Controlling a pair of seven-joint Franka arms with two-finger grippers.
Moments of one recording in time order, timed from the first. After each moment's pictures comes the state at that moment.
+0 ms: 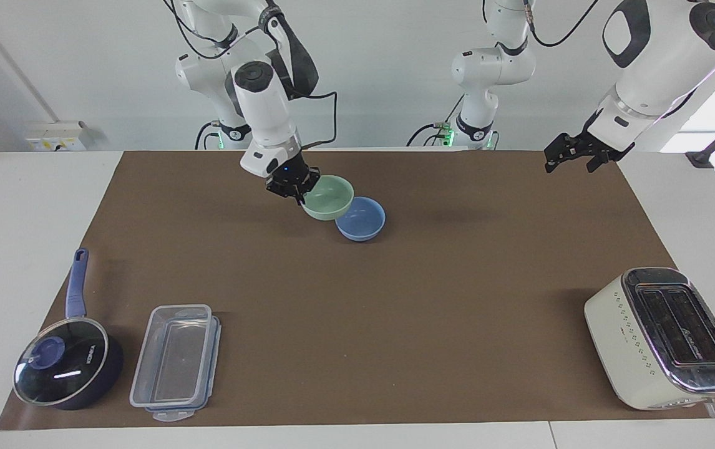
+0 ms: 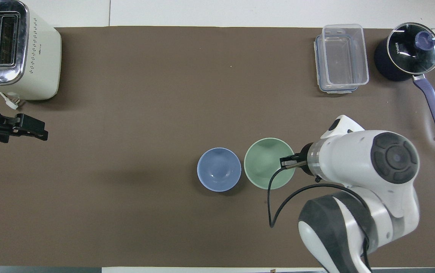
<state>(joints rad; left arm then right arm) 0.01 -0.02 -0.06 -1.64 -0.04 1.44 0.00 0.47 -0.08 0.00 -2.22 0.14 2.21 0.25</state>
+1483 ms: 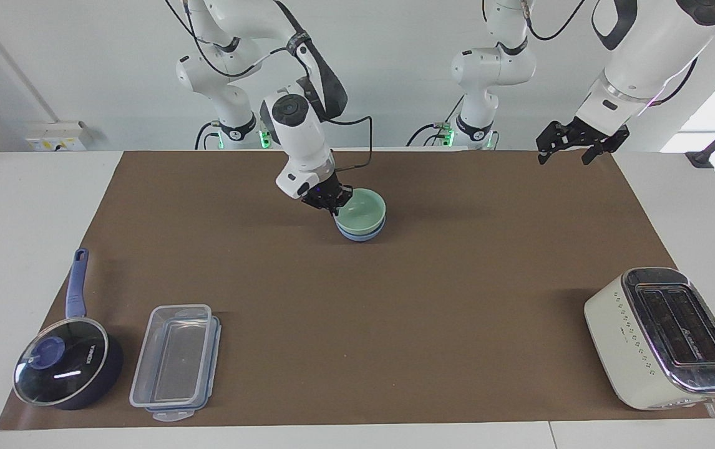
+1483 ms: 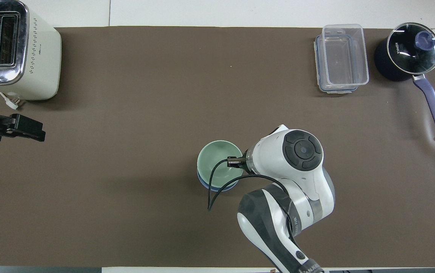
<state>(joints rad) -0.04 -0.04 -0.06 -1.62 -0.02 1.46 -0.01 0.55 0.07 0.00 -2.16 0.26 2.28 0.44</state>
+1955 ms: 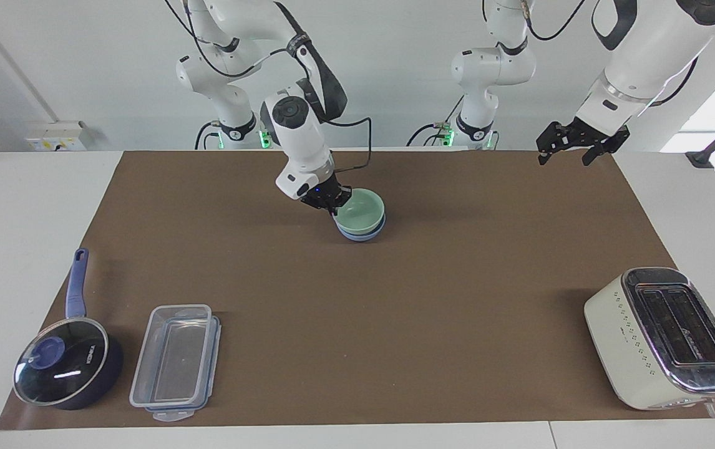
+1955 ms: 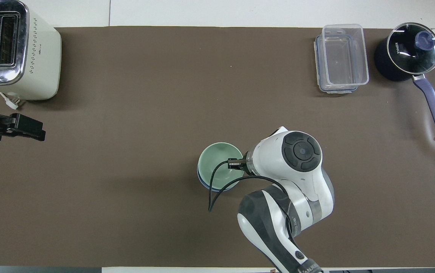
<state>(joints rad) -0.04 -0.04 -0.06 -1.62 -0.02 1.46 -0.01 0.55 0.07 0.00 -2.17 0.26 2.28 0.44</state>
